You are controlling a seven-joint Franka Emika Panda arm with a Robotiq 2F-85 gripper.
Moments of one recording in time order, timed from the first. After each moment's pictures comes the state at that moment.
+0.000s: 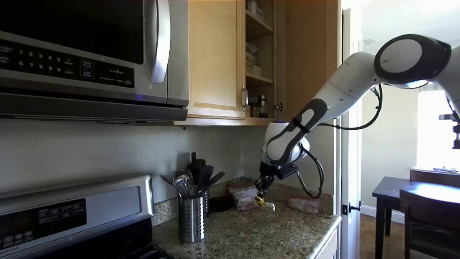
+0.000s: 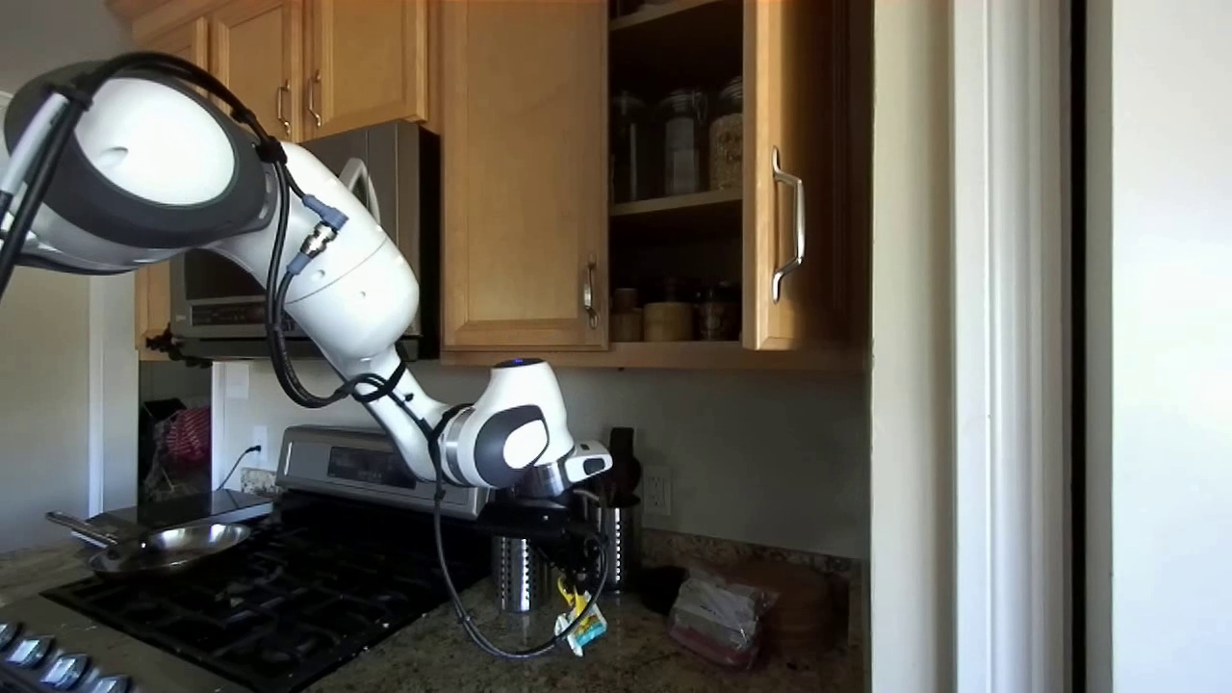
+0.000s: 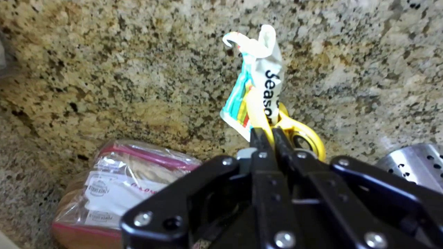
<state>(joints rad) -0.06 0.39 -0.06 -2.00 -0.04 2.73 -0.08</state>
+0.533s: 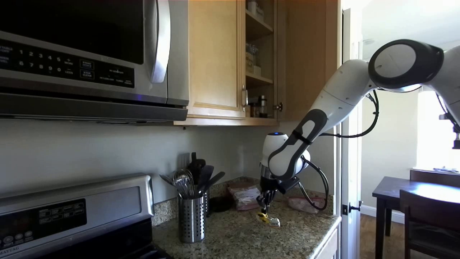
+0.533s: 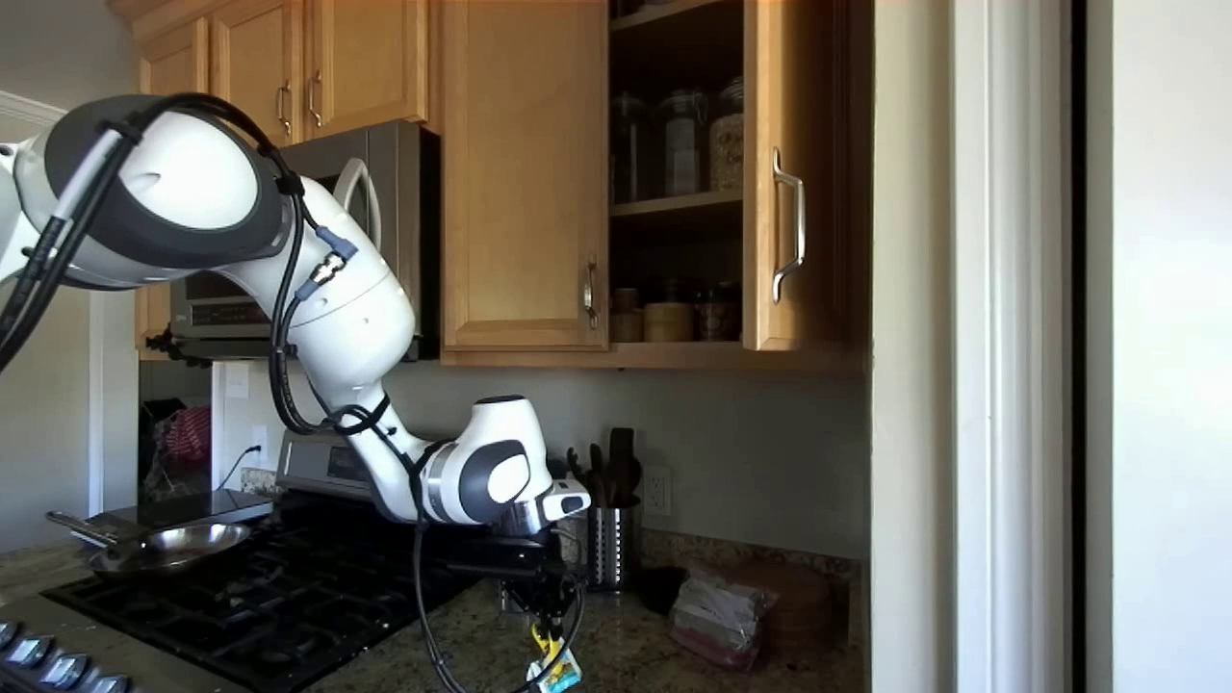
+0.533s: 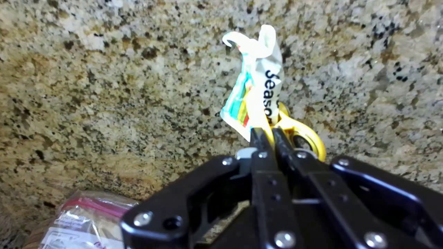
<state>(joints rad) -0.02 0.43 -0.07 -2.06 -0.12 2.74 -0.02</state>
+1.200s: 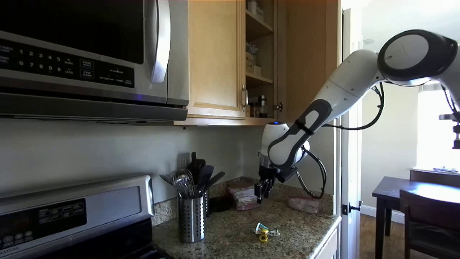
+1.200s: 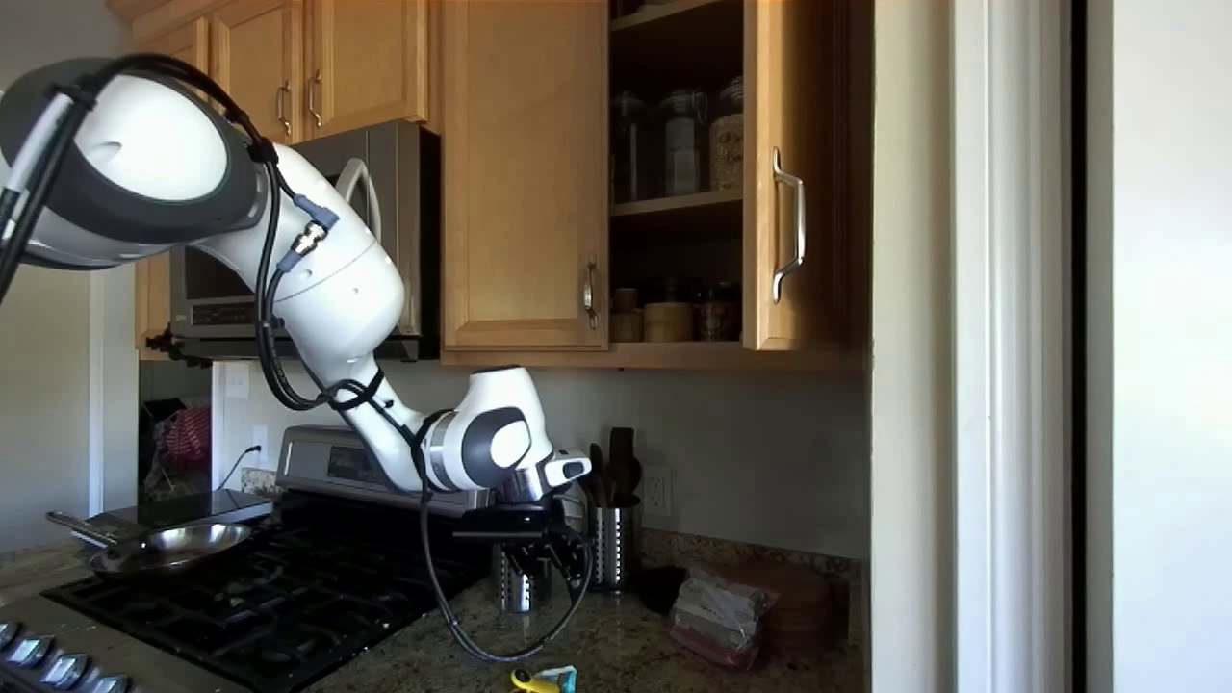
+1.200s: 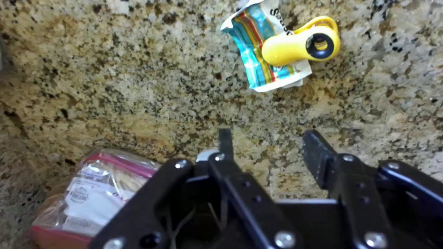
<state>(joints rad) -0.02 0.36 -0.07 -2.04 -0.15 2.69 -0.03</state>
